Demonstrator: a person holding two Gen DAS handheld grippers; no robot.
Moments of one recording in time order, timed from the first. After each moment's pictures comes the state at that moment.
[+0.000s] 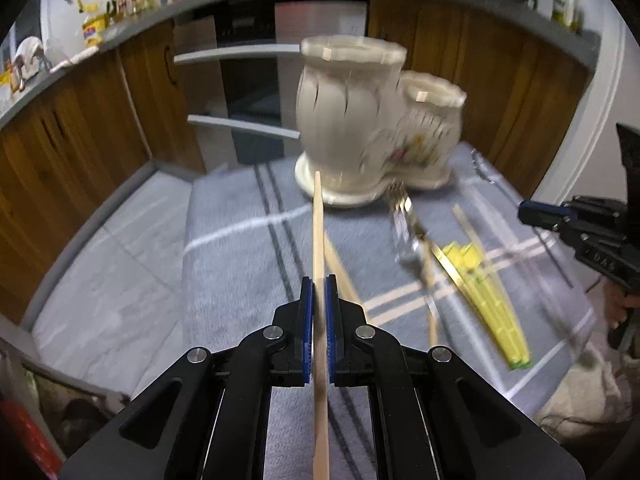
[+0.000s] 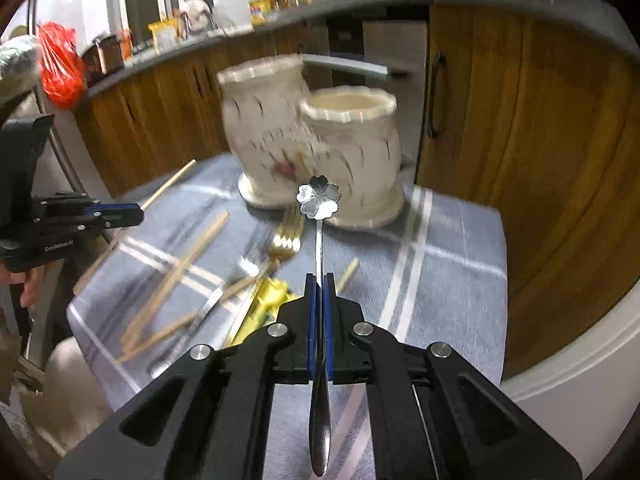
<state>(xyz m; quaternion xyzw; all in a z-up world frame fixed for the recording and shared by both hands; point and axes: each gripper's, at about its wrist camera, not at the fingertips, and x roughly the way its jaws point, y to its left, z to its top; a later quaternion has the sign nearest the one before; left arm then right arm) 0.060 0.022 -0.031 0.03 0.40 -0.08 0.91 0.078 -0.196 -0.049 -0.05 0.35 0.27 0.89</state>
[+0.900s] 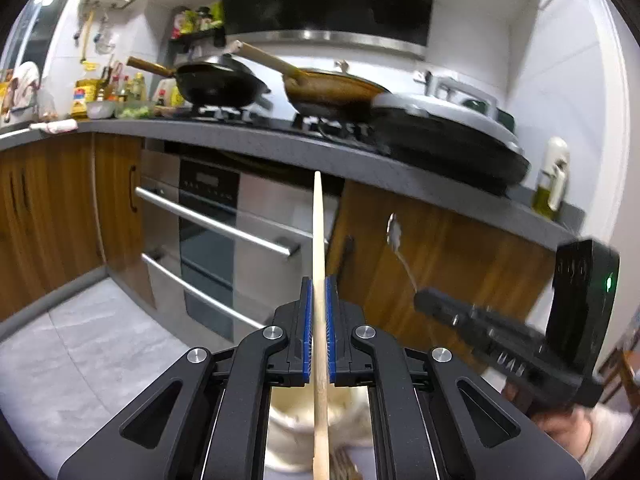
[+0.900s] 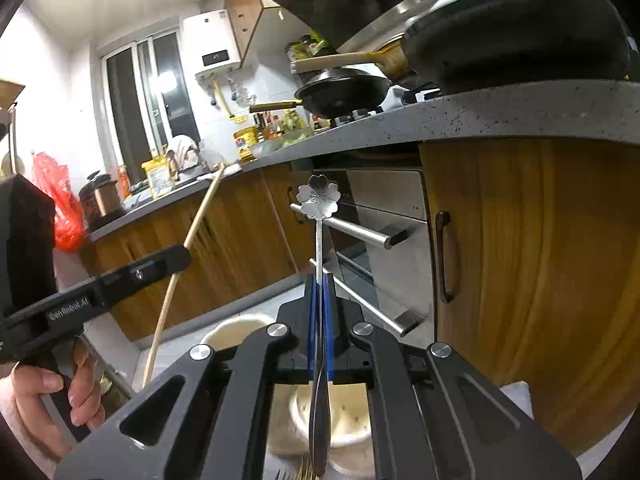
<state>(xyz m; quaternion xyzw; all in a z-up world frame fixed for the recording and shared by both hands) 0.182 0.008 0.091 -0.07 0.19 -0.14 0.97 0.207 -0.171 0.043 0.11 0.18 0.27 0.94</state>
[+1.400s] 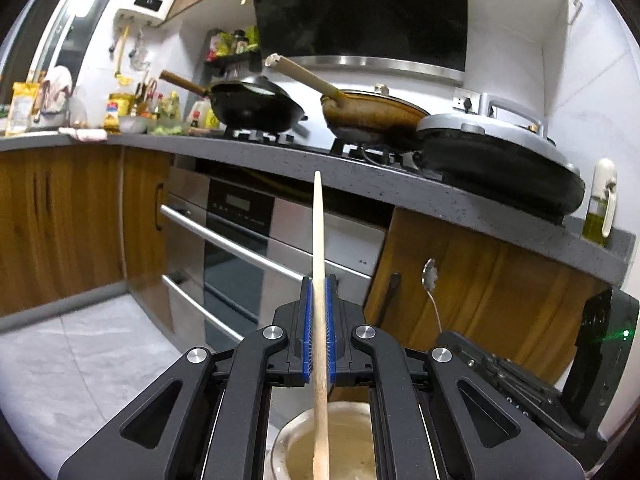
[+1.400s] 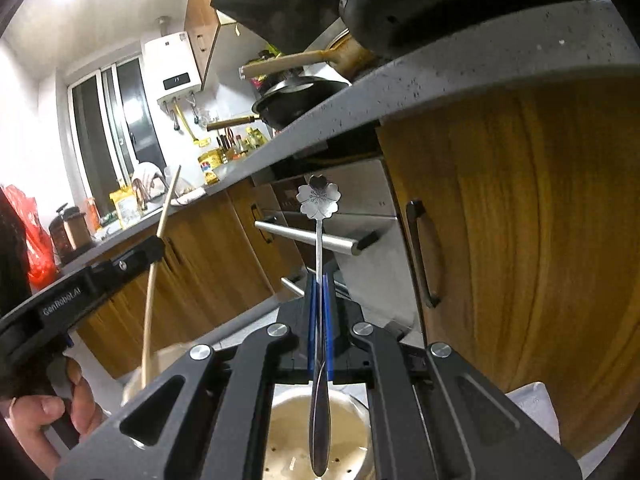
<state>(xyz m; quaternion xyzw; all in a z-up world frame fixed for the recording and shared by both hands) 0.219 0.005 0.062 -0.08 0.13 -0.08 0.98 0.239 -0.171 0.000 0.15 0.17 0.21 0.95</state>
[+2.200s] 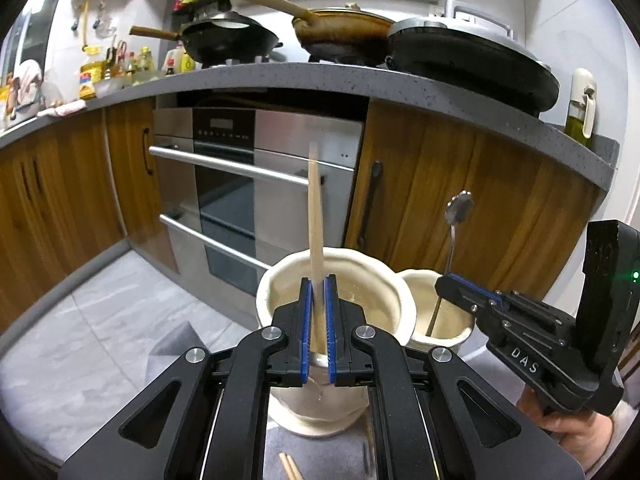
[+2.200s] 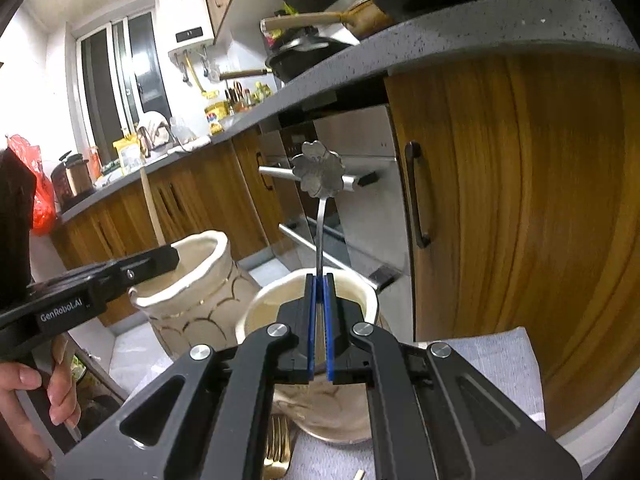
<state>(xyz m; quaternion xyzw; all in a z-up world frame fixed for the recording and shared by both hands) 0.181 -0.004 0.026 -0.02 0.27 -0.11 0.96 0.187 -0.171 -0.024 0.09 0.23 0.22 0.94</state>
